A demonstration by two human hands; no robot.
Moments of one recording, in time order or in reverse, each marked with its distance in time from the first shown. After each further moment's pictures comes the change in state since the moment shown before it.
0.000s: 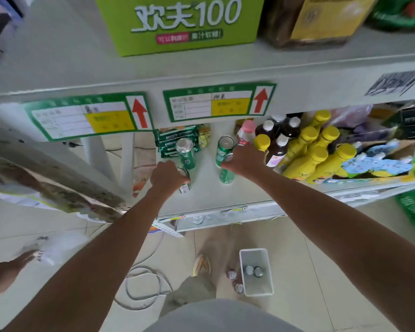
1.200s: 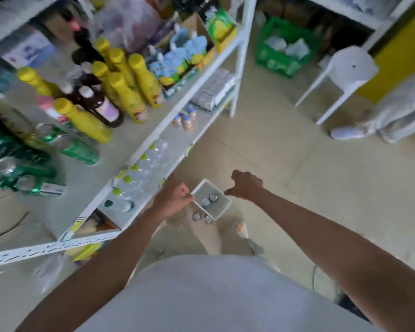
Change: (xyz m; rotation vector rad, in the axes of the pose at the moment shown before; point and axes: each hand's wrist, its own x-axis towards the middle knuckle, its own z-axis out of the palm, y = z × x) left_hand -0.252 0.135 0.237 0.276 -0.548 0.669; right_hand -0.407 0.249 0.144 0.506 -0.326 0.789
